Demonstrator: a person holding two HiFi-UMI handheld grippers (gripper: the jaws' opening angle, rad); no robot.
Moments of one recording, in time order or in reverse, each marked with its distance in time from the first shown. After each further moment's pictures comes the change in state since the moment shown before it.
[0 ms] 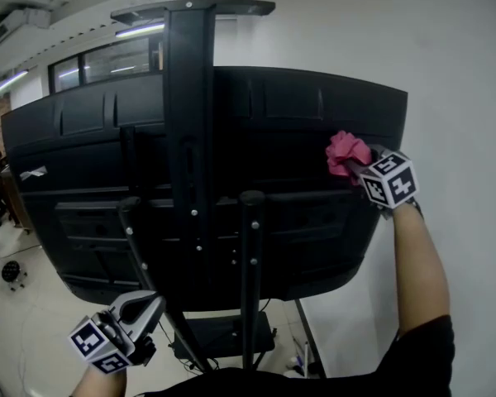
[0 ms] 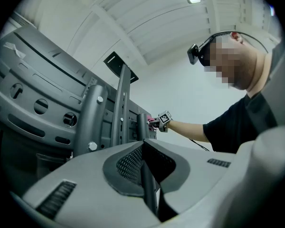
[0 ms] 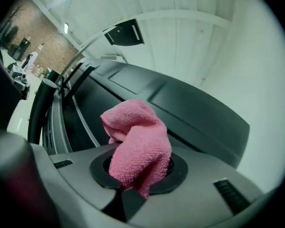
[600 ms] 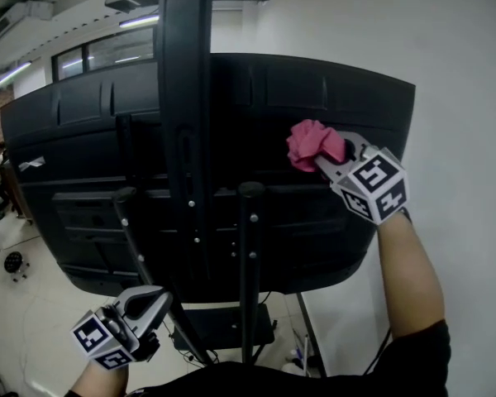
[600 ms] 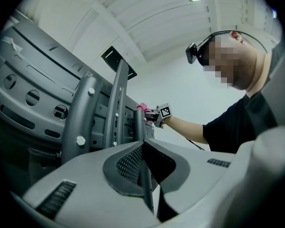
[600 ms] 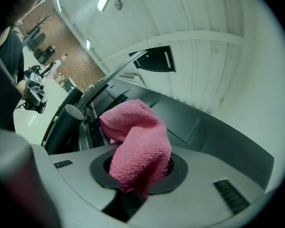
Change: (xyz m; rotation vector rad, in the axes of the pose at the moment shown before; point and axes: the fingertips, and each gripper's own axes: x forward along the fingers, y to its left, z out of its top) left arm 0.018 -0.012 -0.009 -0.010 0.021 -0.010; right arm -0.015 0.086 0.082 -0.107 -0.247 0.139
